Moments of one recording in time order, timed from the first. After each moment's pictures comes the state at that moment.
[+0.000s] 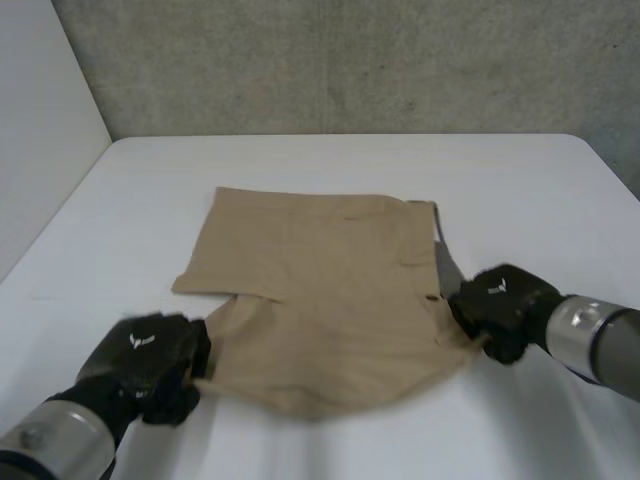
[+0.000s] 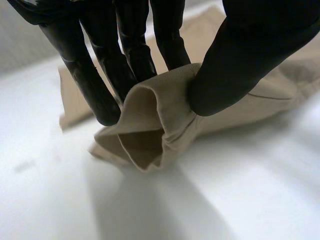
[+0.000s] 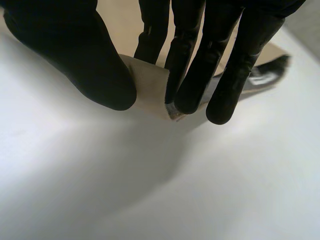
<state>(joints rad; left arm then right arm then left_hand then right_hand) 4.23 -1.43 -2.04 2.96 -1.59 3.22 1.78 -1.32 1.69 0.36 1.21 2.38 1.14 1.20 1.19 1.20 0.97 0.96 1.18 1.18 1.19 0.99</state>
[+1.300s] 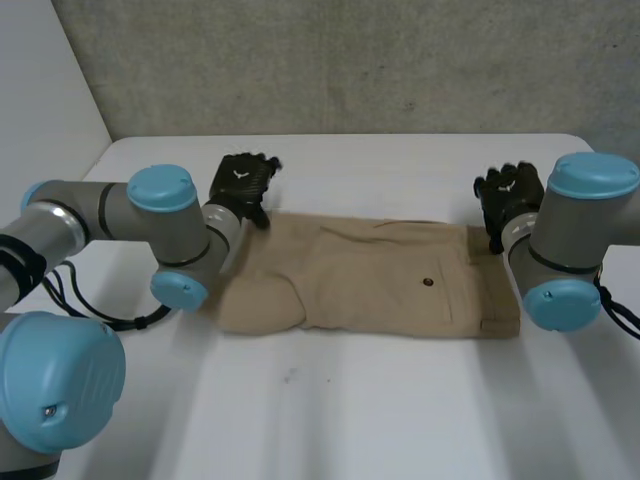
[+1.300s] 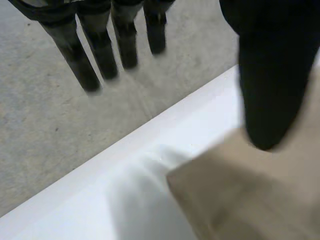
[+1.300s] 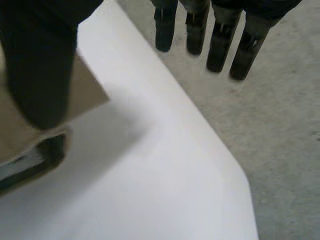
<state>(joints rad) 4.28 -2.69 -0.66 3.31 -1.47 3.36 1.88 -0.79 1.12 -0.17 1.67 2.52 0.34 0.45 0.45 0.47 0.26 0.21 0.26 0.26 0.27 0.11</state>
